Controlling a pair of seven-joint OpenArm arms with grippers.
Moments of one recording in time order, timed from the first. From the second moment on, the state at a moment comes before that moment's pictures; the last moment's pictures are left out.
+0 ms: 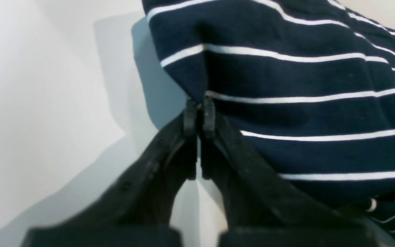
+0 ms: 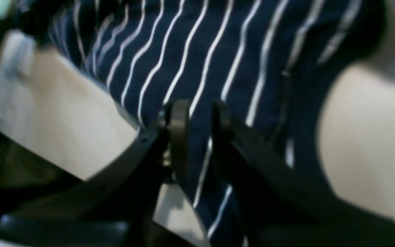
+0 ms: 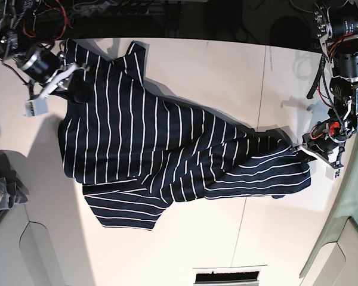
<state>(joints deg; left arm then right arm) -13.3 -20.7 -18.0 51.3 -23.8 -23.4 28.3 -19.8 11.7 14.5 95.1 36.7 31.6 -44.6</state>
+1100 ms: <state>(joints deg) -7.4 -23.2 -23.8 86.1 -33.7 -28.1 37.8 -8.5 19.2 4.9 78.7 20.7 30.1 -34.0</state>
